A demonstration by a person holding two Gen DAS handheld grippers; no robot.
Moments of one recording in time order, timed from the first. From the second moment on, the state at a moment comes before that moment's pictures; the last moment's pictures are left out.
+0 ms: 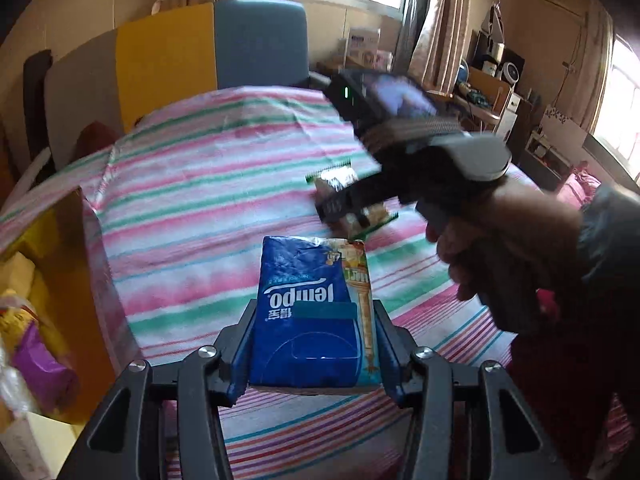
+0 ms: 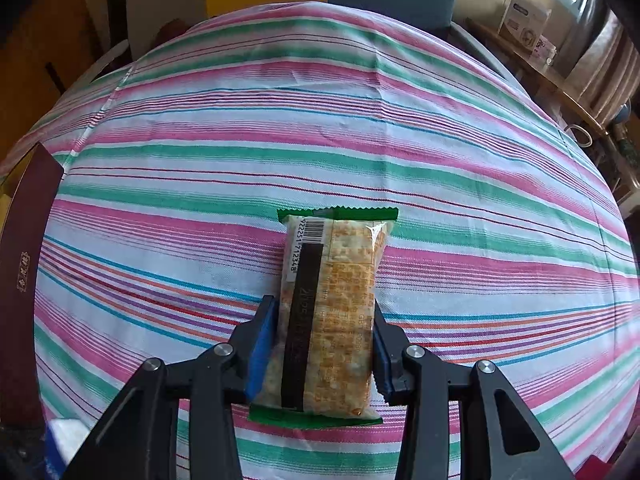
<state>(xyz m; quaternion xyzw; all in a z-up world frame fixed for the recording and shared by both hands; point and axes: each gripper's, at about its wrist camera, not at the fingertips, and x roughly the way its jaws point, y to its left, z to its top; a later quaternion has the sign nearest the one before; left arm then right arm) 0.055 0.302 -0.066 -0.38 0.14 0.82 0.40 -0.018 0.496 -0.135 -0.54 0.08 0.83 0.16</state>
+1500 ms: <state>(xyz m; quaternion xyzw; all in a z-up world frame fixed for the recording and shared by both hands) -0.137 0.132 -0.044 -0.48 -0.05 0.85 0.21 -0.019 0.486 -0.133 -0.54 0.04 0.82 0.17</state>
